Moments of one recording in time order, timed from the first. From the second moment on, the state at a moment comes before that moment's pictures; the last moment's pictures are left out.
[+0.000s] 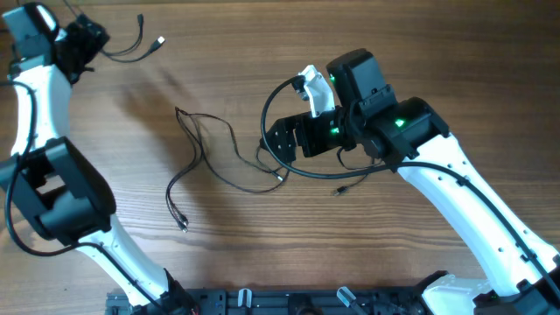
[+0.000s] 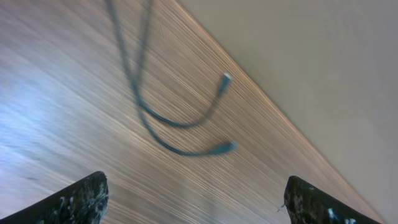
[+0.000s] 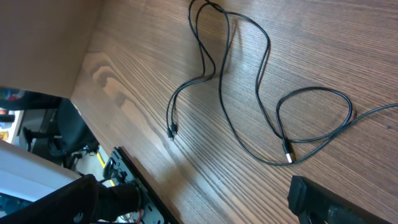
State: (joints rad) left arm 0.38 2.10 1.76 -0.44 0.25 -0.47; right arm 0.55 1.50 1.41 -0.83 -0.55 0.31
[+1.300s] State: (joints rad) left arm 0.02 1.97 1.58 -1.01 0.17 -0.50; right arm 0.55 1.51 1.41 -0.94 -0.43 0.58
